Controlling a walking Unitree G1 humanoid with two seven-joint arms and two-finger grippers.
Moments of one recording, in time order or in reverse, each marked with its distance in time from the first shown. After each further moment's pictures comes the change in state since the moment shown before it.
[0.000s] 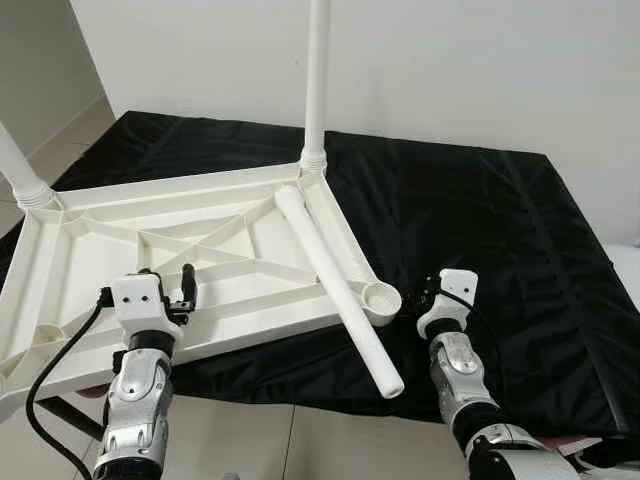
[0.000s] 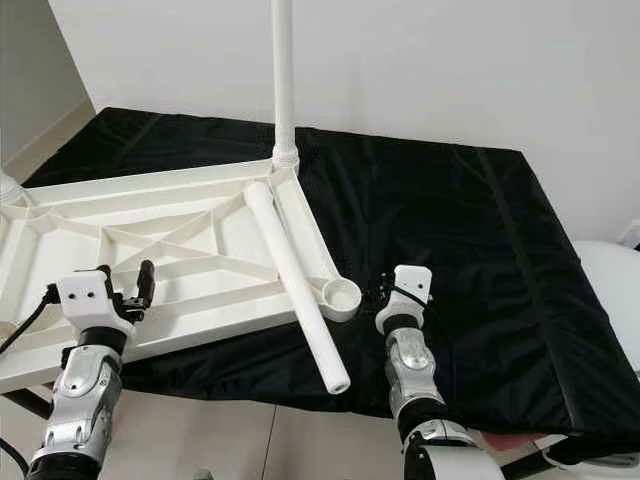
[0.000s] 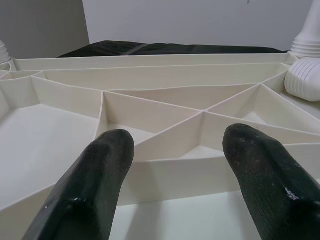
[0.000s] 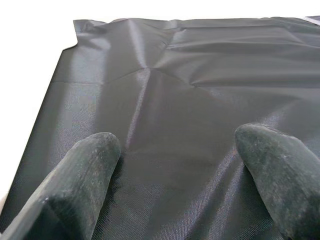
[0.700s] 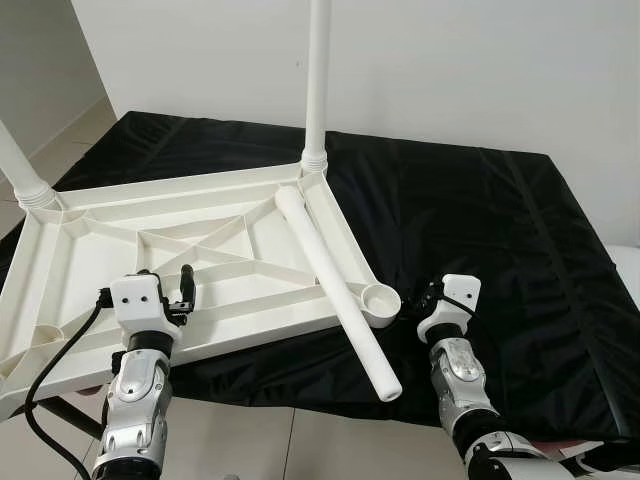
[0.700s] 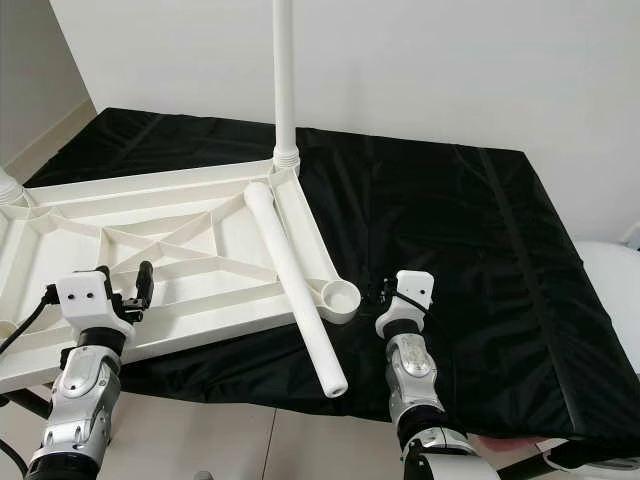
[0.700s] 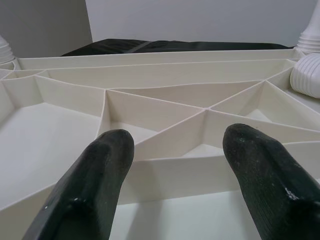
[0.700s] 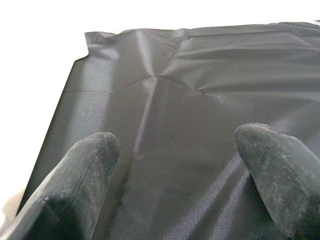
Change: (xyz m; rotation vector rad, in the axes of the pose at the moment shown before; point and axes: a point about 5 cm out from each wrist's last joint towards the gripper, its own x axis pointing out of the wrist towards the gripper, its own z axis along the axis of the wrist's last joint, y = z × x) left arm 0.000 0.003 -0.001 0.003 0.006 0.008; right arm -0.005 0.007 0.004 0.023 -0.081 0.055
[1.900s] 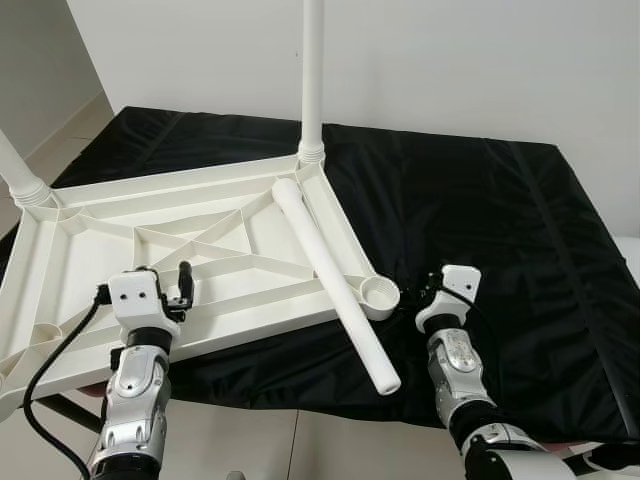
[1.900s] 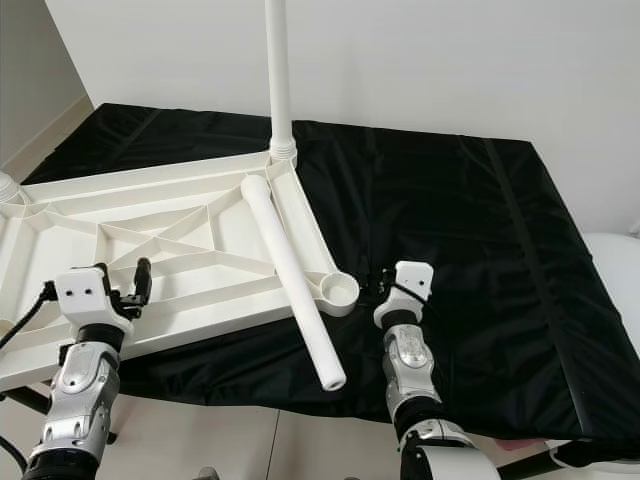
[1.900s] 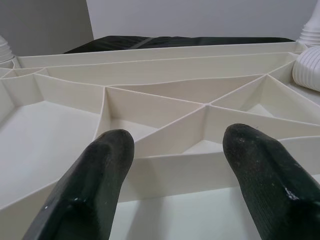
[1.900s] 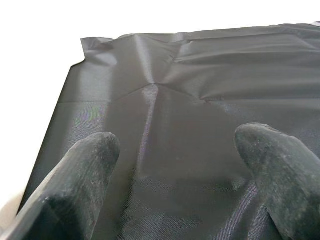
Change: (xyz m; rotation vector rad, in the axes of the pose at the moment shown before) left arm 0.003 0.001 0.003 -0.007 -0.004 0.011; right arm 0.007 0.002 0.008 -0.004 -0.033 -0.014
